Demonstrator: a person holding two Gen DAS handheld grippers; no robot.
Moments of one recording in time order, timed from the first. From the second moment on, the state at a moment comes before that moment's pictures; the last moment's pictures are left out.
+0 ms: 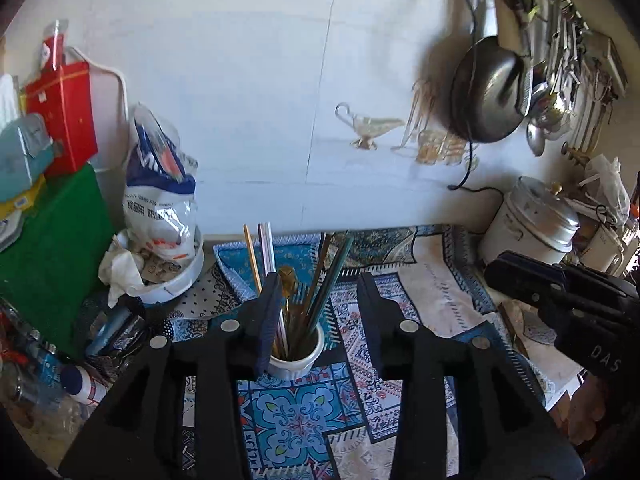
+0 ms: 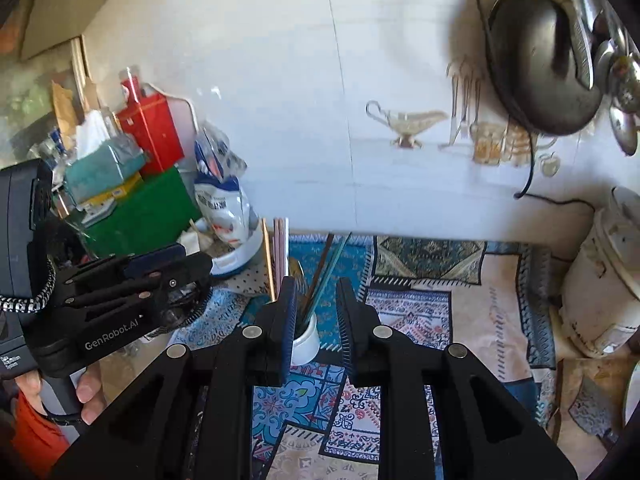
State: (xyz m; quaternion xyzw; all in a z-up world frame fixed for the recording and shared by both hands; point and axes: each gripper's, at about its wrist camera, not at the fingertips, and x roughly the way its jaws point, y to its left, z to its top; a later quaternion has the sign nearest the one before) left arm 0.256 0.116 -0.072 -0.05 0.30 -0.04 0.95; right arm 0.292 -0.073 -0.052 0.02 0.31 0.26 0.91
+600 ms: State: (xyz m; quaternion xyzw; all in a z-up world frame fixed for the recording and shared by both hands) left arm 0.048 0.022 0.016 -0.03 0.10 0.07 0.99; right arm 0.127 -0.180 0.030 0.02 0.11 0.23 0.97
